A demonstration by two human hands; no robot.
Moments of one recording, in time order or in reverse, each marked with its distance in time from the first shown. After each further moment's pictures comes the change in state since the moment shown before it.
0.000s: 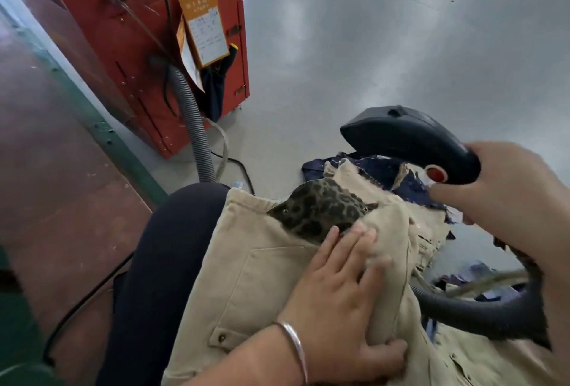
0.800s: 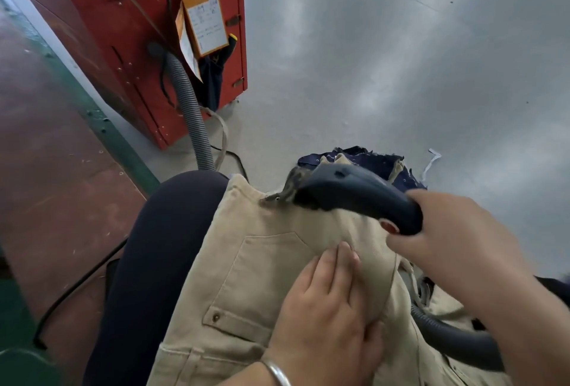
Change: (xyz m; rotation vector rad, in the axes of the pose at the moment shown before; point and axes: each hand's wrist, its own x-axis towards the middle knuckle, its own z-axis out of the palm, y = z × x) left_hand -0.021 0.031 0.000 0.196 0.020 -0.230; right_hand -0.040 -0.008 0.039 -0.221 -0.147 -0.038
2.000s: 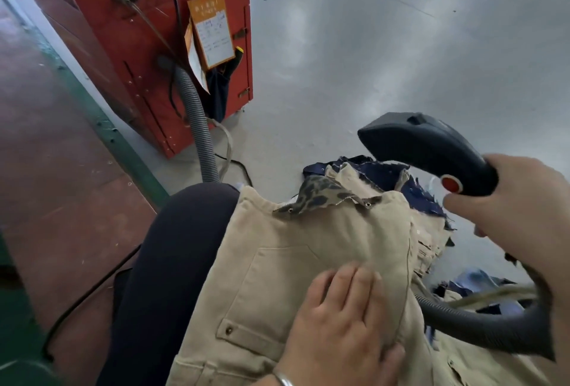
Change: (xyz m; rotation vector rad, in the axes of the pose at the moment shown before) left_hand 0.002 -0.002 -0.003 -0.086 0.192 0.016; right_hand 0.023 0.031 -0.034 0.241 0.250 0.073
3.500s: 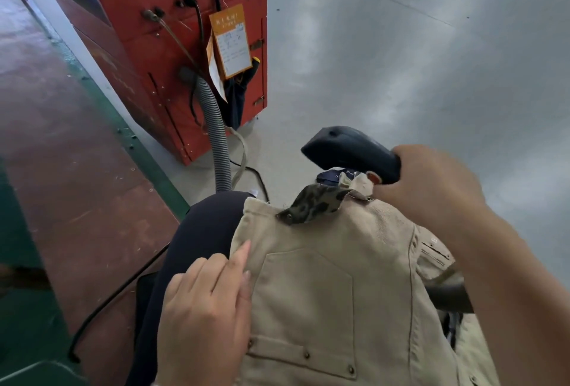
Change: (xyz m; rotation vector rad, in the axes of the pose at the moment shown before) left_hand -0.051 -0.110 -0.036 0.102 0.356 -0.339; right_hand 0.035 -0.072 0.053 -0.189 -0.134 -0.165
